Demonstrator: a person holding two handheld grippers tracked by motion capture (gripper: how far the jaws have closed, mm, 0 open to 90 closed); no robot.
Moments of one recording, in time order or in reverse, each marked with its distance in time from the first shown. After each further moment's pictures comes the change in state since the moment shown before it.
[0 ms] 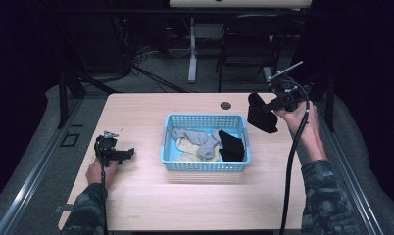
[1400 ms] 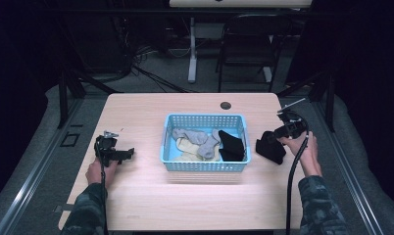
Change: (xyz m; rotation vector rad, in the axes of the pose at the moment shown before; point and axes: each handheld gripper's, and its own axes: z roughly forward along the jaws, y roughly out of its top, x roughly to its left) left arm 0.000 0.000 0.000 0.000 0.000 0.001; right arm -0.054 -0.081 0.095 0.196 0.031 0.236
